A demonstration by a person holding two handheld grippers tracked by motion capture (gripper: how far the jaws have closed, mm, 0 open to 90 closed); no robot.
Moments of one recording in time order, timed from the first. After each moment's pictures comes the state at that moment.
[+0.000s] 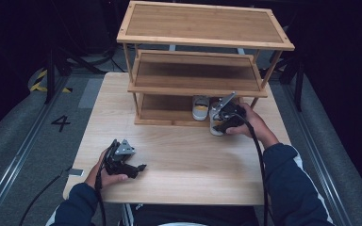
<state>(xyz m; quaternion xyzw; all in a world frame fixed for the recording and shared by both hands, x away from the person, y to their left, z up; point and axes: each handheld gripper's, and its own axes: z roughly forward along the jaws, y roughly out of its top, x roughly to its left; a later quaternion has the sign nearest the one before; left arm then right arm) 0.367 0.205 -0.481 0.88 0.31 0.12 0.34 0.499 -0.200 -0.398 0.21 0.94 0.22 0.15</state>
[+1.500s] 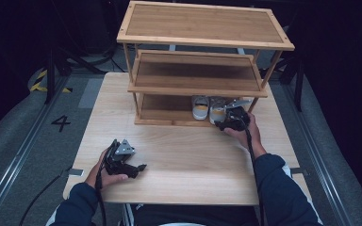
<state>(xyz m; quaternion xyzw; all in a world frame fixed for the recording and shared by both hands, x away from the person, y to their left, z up) 0.366 0.205 -0.481 0.88 0.31 0.12 0.35 0.512 -0.223 -0.449 0.40 0.83 0.32 0.20</state>
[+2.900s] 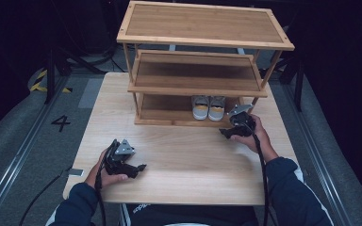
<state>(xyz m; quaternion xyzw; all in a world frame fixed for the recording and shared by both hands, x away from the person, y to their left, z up) 0.366 0.205 -0.482 0.88 0.31 0.12 0.35 0.479 -0.234 -0.433 0.33 0.88 0.28 0.20</state>
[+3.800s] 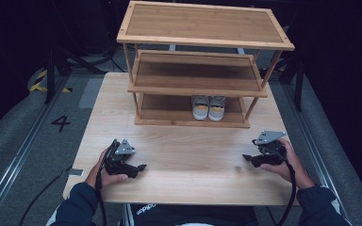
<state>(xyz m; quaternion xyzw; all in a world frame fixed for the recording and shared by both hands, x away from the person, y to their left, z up) 0.366 0.205 -0.482 0.88 0.31 0.12 0.35 0.385 -0.311 -0.436 0.29 0.89 0.28 0.20</state>
